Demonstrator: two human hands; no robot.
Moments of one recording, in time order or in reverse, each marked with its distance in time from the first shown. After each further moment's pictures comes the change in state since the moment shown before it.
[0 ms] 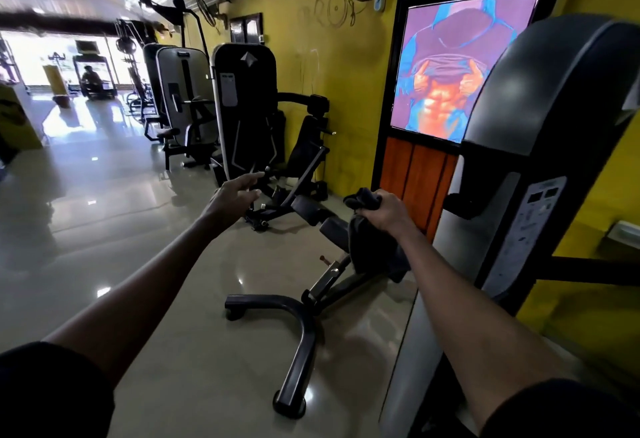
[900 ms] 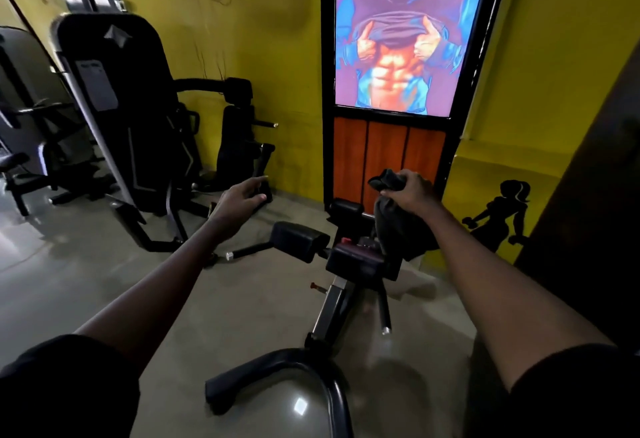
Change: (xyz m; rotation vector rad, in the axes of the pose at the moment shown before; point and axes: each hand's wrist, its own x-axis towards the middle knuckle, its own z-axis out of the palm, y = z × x) left_hand 0.465 -0.223 0.037 -0.057 -0.390 0.145; right_hand 0.357 -0.009 0.151 -0.121 0.339 0.377
